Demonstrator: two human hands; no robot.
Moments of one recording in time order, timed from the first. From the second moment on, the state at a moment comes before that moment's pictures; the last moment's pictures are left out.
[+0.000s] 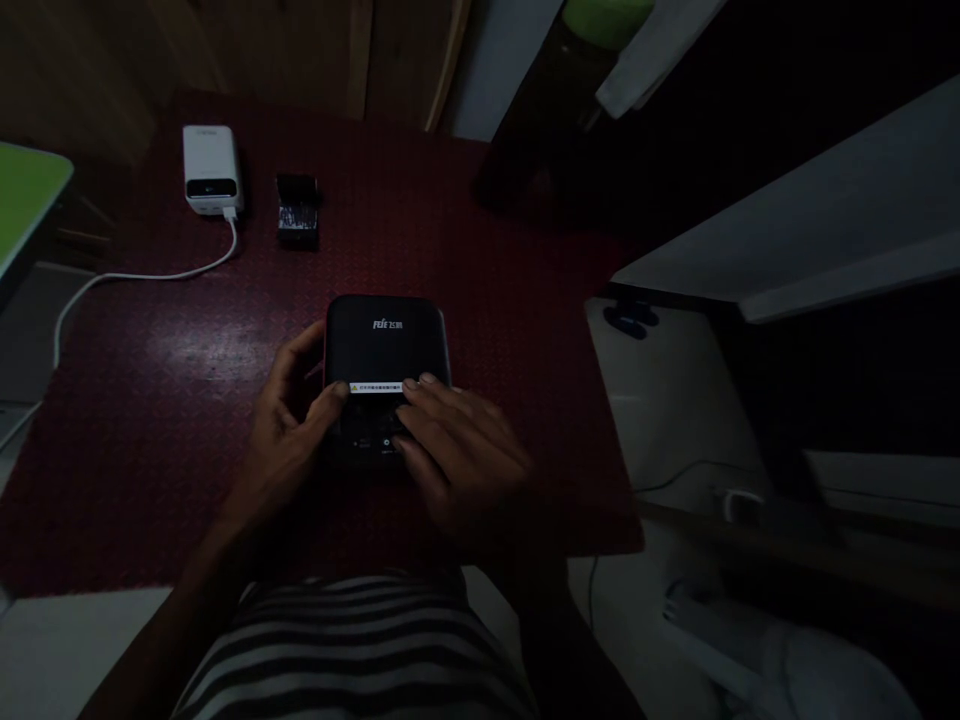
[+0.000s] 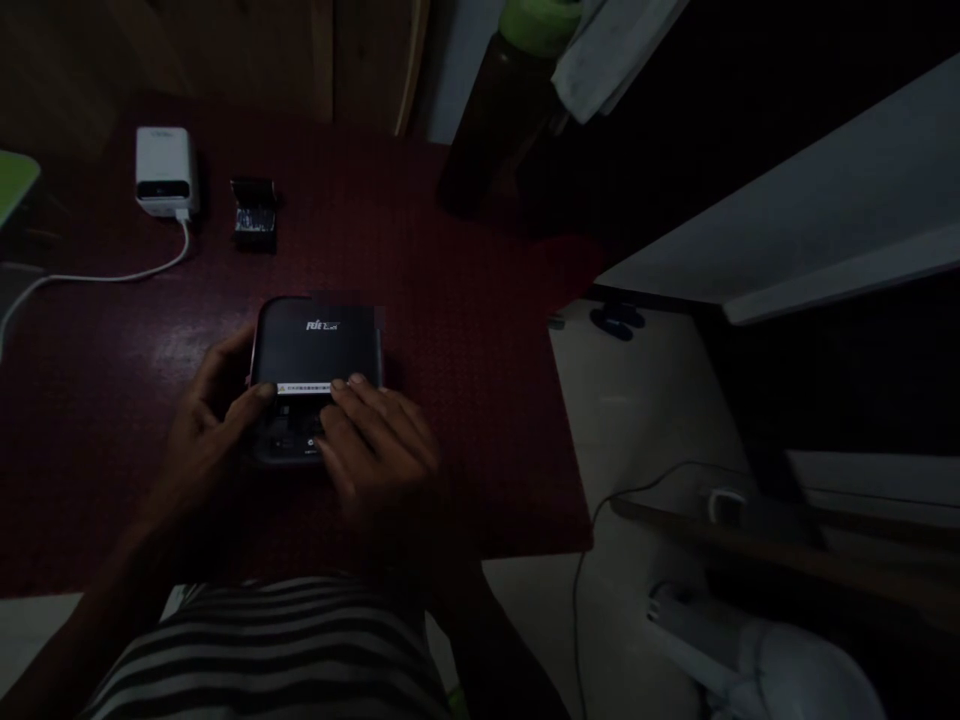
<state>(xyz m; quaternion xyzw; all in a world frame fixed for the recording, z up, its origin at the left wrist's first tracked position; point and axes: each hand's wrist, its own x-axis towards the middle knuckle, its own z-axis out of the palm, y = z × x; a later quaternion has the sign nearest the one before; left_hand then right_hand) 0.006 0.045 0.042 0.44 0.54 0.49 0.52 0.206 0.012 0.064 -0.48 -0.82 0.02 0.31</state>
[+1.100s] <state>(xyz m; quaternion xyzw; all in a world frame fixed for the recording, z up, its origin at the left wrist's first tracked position) 0.003 0.023 0.042 0.34 0.54 0.50 0.58 0.225 -0.028 0.027 -0.65 -0.56 0.27 0.44</state>
